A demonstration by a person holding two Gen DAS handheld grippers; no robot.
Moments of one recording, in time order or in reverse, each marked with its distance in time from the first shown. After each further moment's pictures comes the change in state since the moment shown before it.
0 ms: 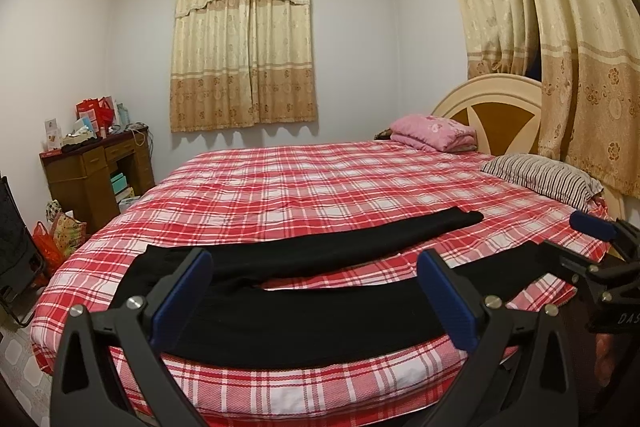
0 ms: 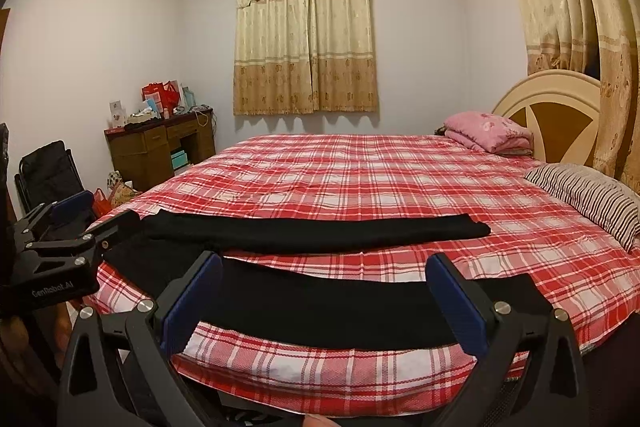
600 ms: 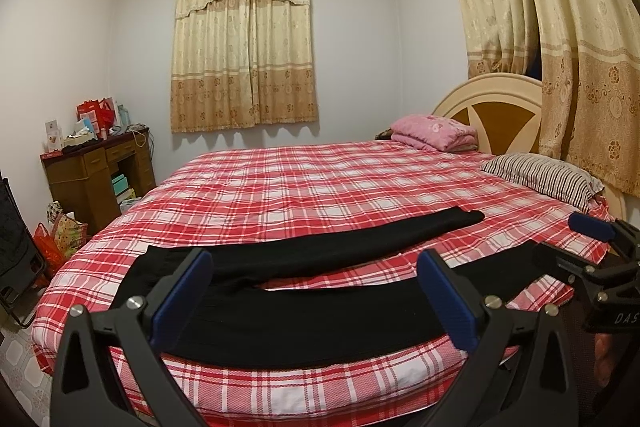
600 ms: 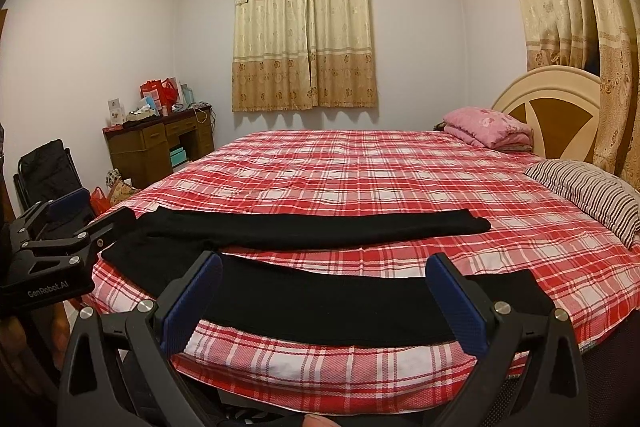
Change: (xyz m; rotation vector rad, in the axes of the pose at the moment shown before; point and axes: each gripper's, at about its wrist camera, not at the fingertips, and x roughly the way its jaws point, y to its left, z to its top) left arm 0.000 0.002 0.000 0.001 0.000 -0.002; right arm 0.001 0.000 -0.001 0.001 0.007 -0.005
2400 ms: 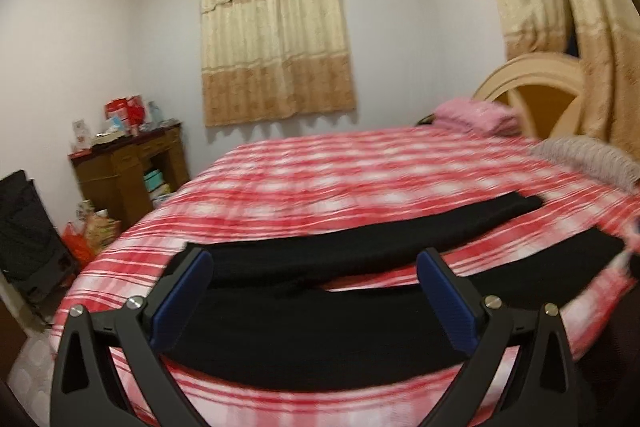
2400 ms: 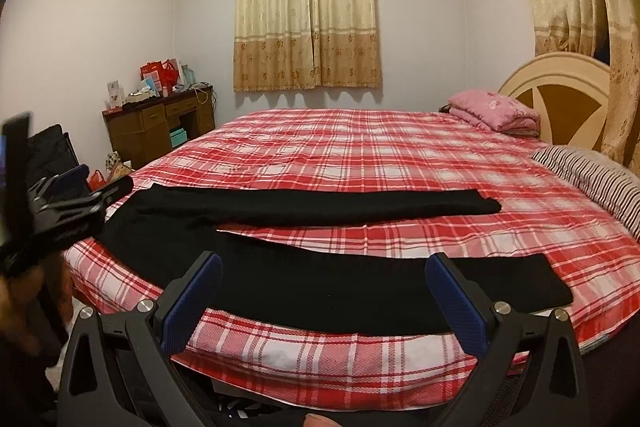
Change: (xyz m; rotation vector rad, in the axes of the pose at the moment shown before) left arm 0.075 0.071 -0.022 0.032 0.048 0.190; right arm 0.038 -0.005 -0.019 0.012 0.075 0.023
